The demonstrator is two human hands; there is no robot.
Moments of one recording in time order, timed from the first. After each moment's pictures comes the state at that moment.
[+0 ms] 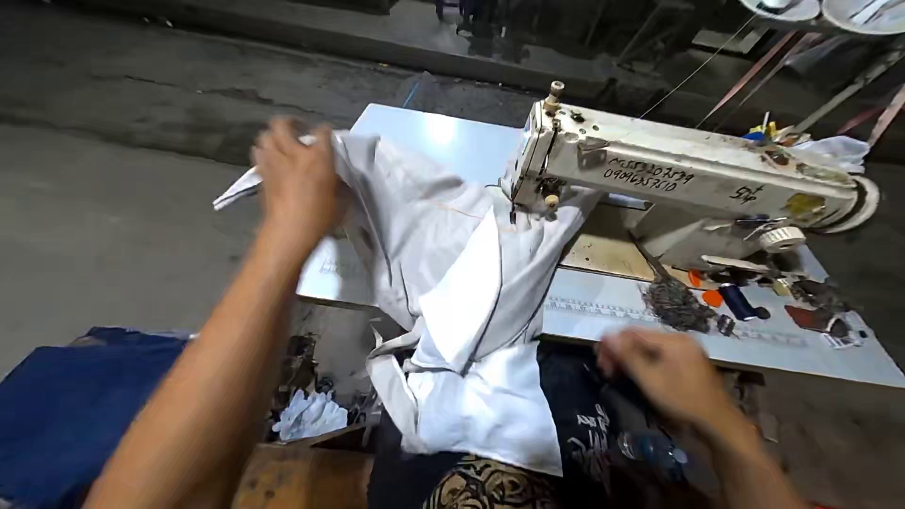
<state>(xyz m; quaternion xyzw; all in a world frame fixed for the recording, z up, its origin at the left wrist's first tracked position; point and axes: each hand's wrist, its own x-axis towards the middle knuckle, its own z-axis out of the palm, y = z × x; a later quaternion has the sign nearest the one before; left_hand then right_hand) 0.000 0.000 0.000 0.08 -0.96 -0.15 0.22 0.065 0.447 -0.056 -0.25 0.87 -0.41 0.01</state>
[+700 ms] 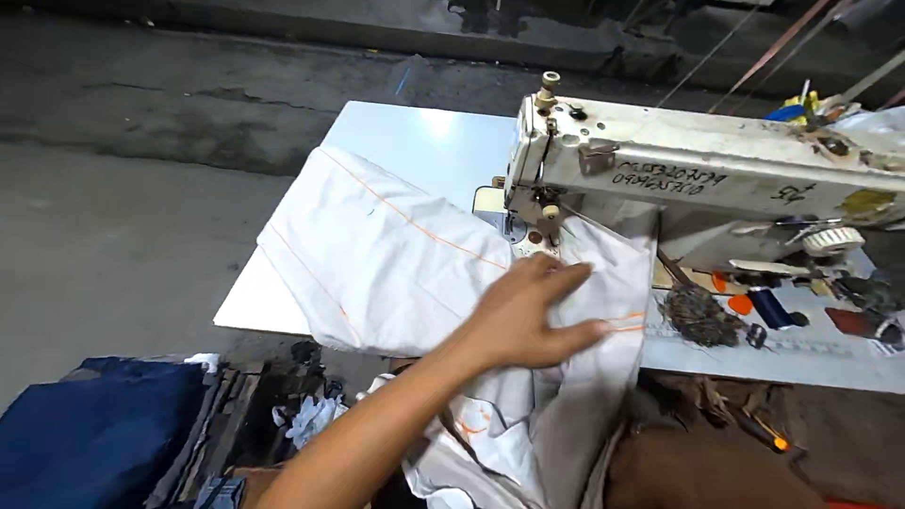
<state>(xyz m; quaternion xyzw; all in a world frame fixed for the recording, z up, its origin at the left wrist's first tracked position) -0.006 0.213 -0.068 -0.25 -0.89 -0.39 0.00 0.061 0.450 -0.037 -0.53 0.72 -0.27 0.36</state>
